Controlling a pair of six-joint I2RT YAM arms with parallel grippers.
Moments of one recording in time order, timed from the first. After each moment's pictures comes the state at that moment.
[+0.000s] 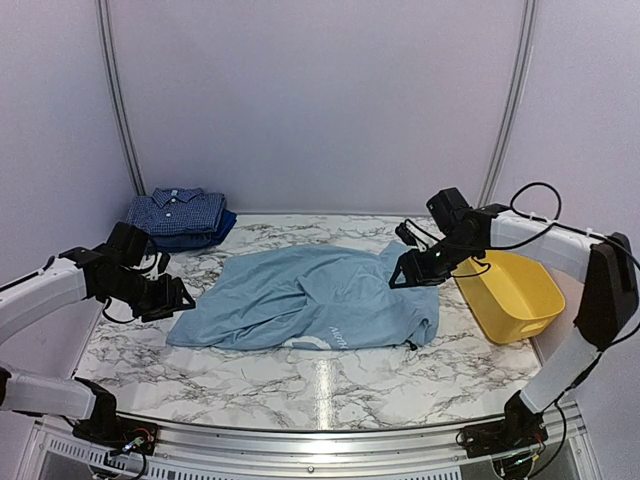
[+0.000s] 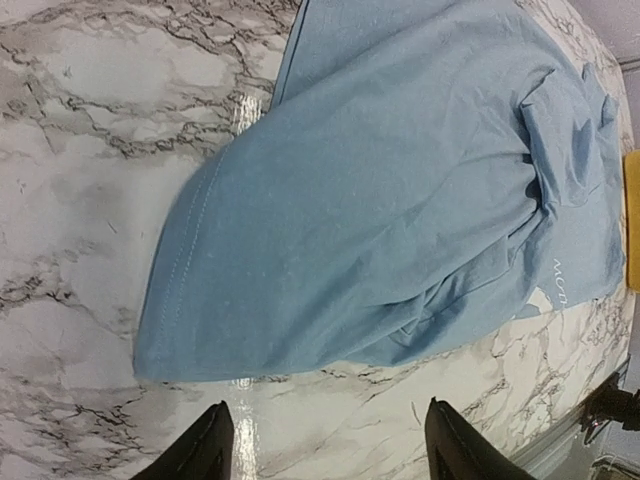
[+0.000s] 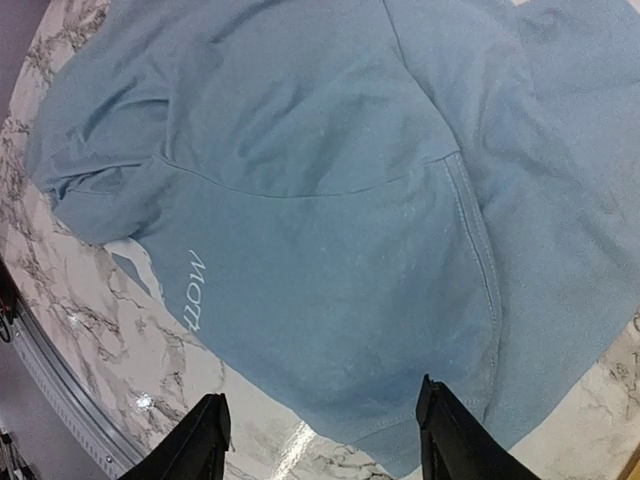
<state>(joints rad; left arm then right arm) -0.30 1.13 0.75 -0.67 0.27 -0.49 0.42 1.54 1.22 -0.74 -0.38 0.13</state>
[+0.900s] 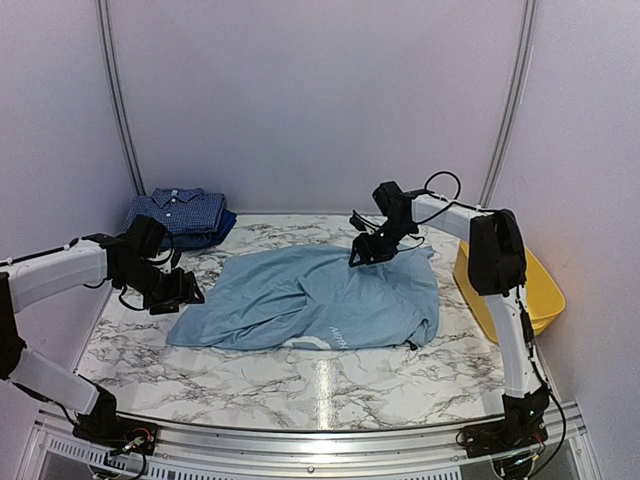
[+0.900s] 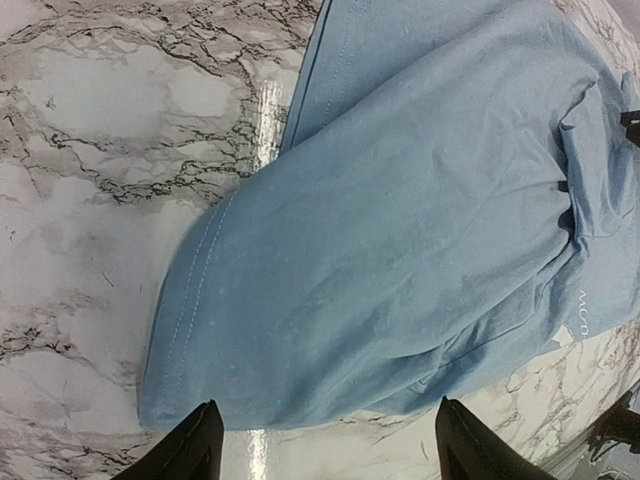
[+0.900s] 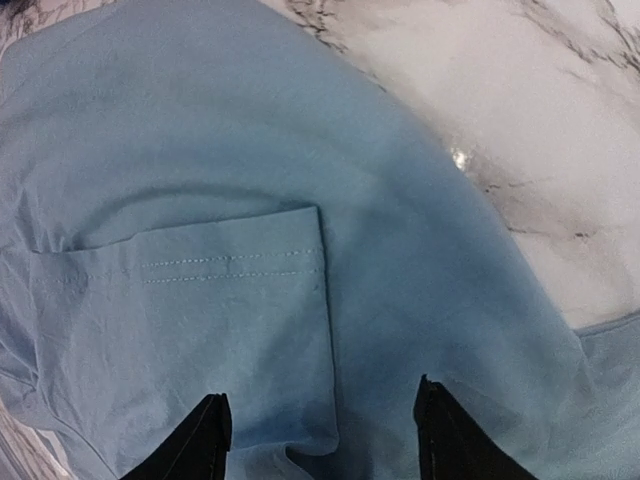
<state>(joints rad) -0.31 1.35 0.88 -0.66 0.22 -0.49 0.40 2.42 2.10 -0.85 -0.38 -0.01</state>
